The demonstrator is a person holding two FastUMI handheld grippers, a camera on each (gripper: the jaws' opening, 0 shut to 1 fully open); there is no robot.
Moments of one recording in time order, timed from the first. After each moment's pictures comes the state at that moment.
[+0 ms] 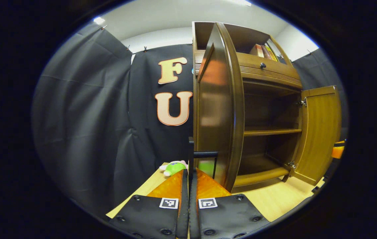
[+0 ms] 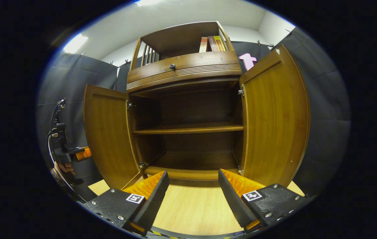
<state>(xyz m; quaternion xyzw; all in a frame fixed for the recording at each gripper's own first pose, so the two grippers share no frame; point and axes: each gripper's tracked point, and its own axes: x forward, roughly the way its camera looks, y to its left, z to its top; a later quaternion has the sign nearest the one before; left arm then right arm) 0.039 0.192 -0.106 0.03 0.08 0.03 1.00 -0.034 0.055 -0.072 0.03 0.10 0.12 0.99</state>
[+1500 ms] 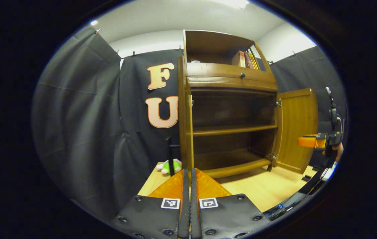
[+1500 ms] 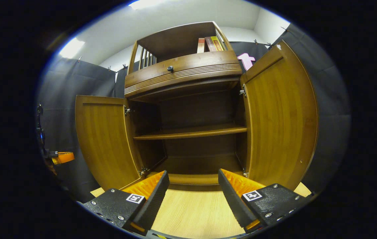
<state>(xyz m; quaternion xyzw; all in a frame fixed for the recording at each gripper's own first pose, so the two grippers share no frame) -0.051 0.194 -0.059 0.02 0.07 -0.03 1.00 -0.017 0.049 -0.067 0.05 0.08 0.13 0.99</state>
